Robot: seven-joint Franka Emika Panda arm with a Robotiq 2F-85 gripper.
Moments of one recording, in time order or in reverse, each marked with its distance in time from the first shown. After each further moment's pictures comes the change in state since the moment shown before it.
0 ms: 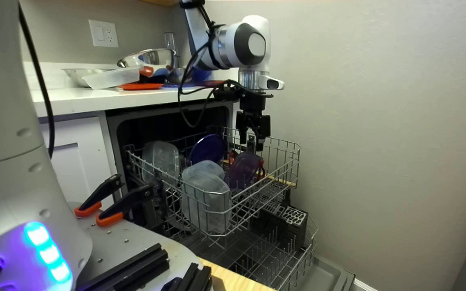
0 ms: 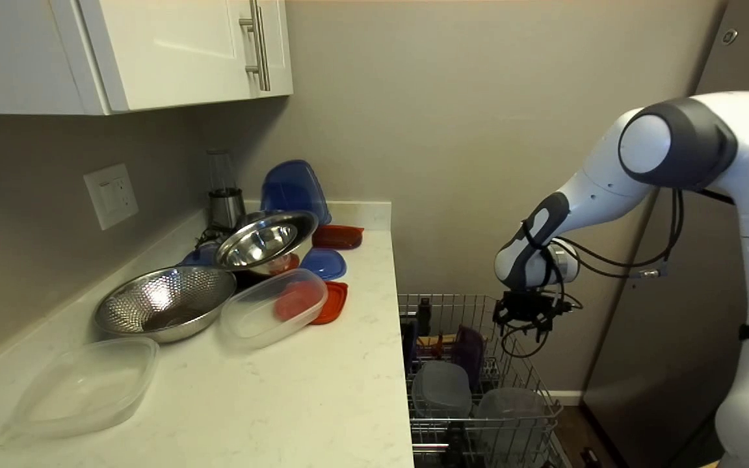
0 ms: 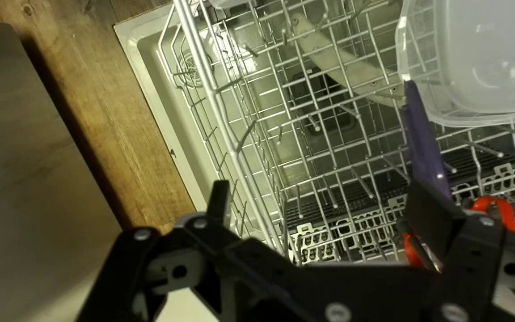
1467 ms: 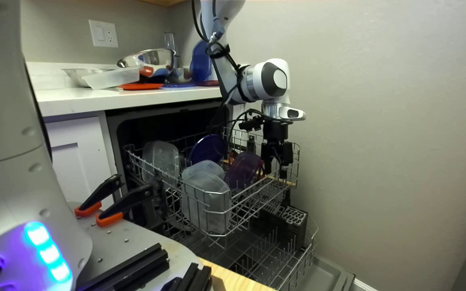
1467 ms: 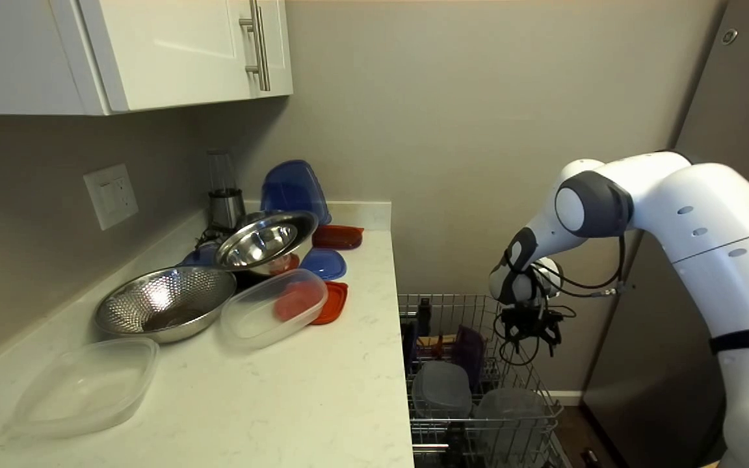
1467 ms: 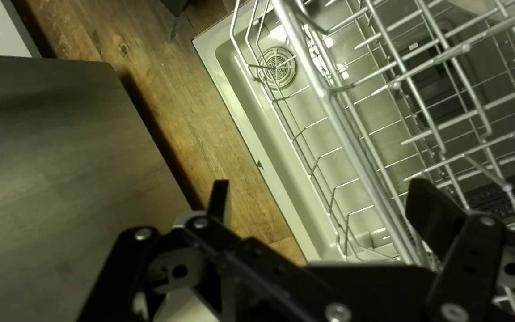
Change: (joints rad) arm 0.086 0.373 -0.179 0.356 -0.003 -0.202 0.135
